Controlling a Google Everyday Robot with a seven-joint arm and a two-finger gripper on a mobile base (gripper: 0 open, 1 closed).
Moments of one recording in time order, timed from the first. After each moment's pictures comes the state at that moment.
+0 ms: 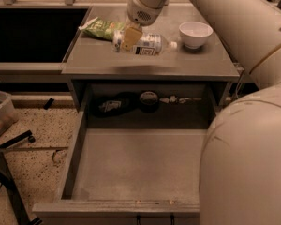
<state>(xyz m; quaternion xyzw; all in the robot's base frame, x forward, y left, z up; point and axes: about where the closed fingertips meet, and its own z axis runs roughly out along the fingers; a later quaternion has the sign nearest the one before) 0.714 0.029 0.940 -0.67 0.69 0.02 0.29</state>
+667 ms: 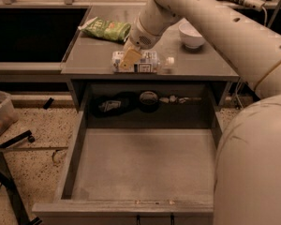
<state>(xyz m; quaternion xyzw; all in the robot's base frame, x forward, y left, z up) 0.708 0.035 0.872 -0.65 0.70 0.09 0.29</state>
